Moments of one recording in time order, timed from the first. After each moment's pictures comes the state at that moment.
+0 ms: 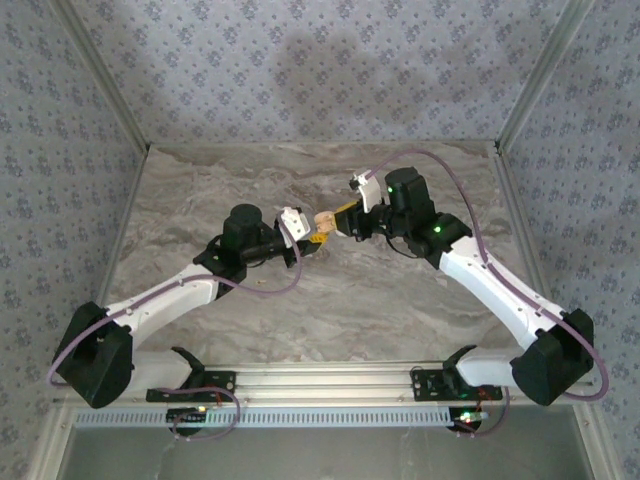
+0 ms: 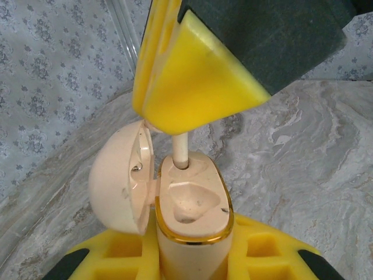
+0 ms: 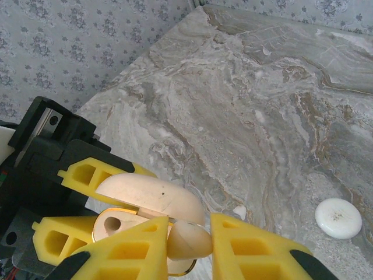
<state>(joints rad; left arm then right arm) -0.66 1.26 0.76 0.26 0.48 0.31 0.58 1.28 1.14 -0.37 -0.41 0.13</state>
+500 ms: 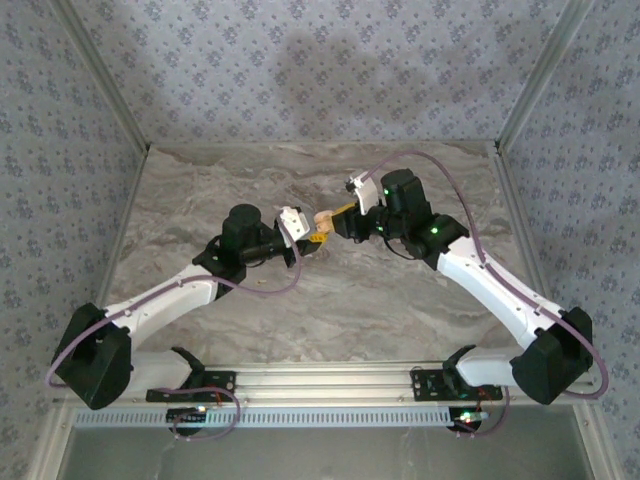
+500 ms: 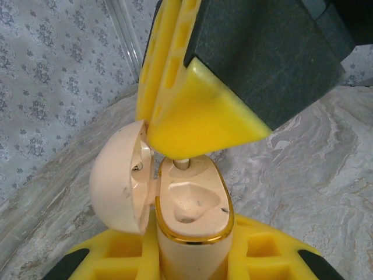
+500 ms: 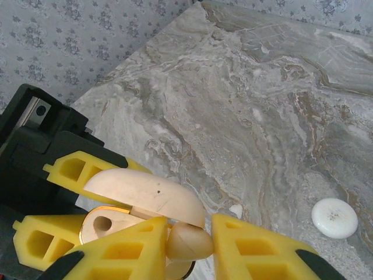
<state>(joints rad) -0.66 1.26 0.76 0.27 0.48 0.30 0.60 1.28 1.14 -0.37 -0.37 0.11</state>
